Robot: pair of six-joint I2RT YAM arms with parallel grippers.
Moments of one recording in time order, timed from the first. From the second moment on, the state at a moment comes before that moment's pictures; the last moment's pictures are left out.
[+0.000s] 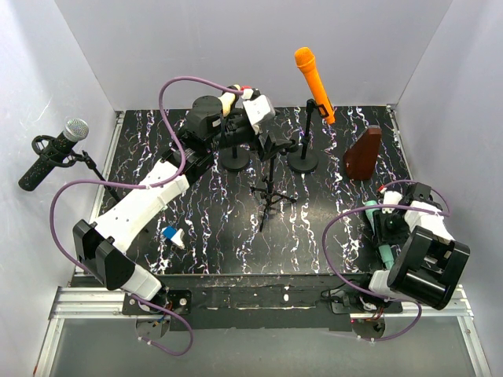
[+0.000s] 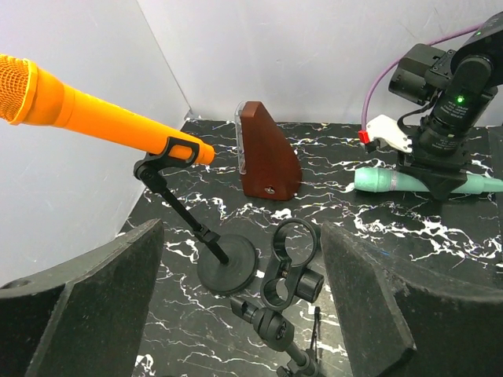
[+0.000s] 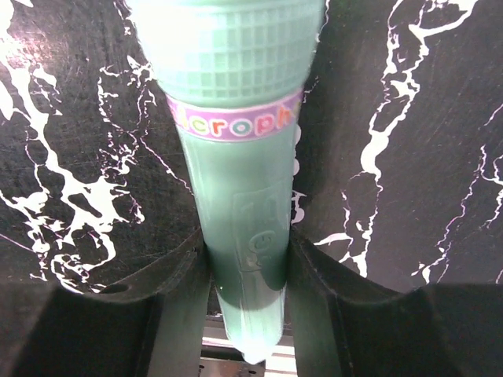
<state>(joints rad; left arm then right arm) -0.68 1.50 1.53 -0.04 0.55 0.29 -0.43 1.32 0.67 -0.76 -0.18 -0.54</state>
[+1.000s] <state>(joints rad) -0.68 1.41 1.66 -0.51 0.48 0.49 -0.36 0.95 1.05 -1.12 -0.58 -0.46</state>
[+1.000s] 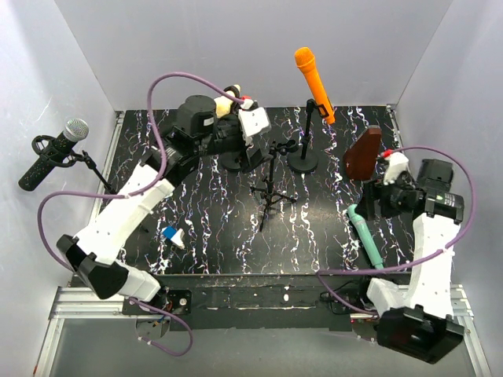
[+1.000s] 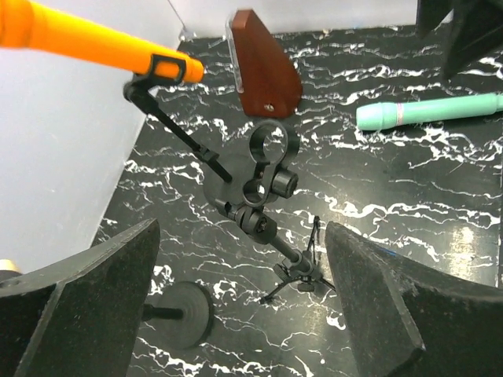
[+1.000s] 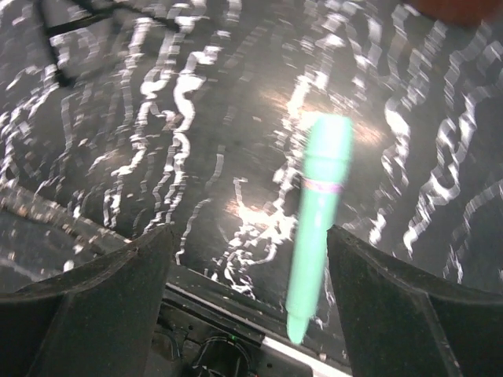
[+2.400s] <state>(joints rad) -0.68 1.59 1.55 -0.24 0.38 0.21 0.36 1.29 1.16 -0.57 -0.73 -0.14</state>
